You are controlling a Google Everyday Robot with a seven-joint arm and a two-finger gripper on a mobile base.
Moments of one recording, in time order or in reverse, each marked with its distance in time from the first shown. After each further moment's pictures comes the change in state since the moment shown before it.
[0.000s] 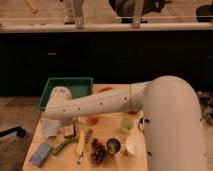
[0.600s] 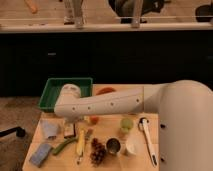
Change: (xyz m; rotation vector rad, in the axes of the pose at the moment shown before) arm 0.003 0.025 -0.014 0.045 0.037 0.035
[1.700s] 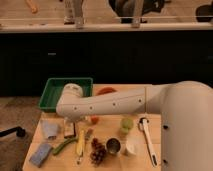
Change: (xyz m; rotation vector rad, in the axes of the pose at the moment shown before) arm 0.003 0.007 -0.002 0.016 0.012 0.033
